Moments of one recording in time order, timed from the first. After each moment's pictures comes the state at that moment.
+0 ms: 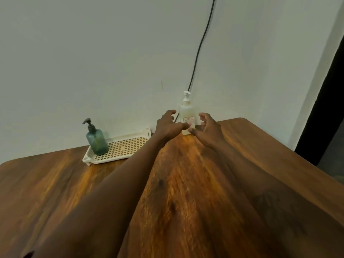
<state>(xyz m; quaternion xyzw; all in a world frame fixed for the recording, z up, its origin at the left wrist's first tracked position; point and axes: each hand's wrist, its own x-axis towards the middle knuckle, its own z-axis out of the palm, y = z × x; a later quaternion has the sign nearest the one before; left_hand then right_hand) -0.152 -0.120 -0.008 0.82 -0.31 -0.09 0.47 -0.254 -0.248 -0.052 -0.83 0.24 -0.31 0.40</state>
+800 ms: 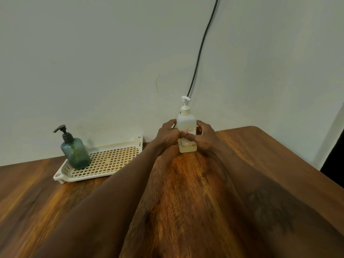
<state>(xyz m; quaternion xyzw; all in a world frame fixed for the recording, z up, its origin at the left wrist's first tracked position) -0.060 -0.199 -0.063 0.79 -0.31 -0.18 0.50 -0.161 -0.339 -0.096 -0.82 0.19 -0.22 0.49</state>
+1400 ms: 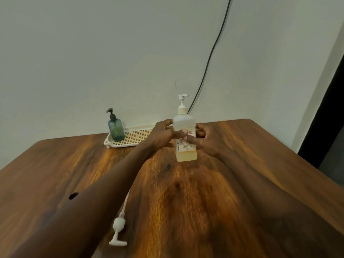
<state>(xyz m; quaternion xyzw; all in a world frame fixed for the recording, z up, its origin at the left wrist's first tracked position) -0.209 -0.002 -0.007 0.74 -0.33 -0.21 0.55 -0.323 -0.171 -0.041 -0.83 0.08 -0.22 0.51</state>
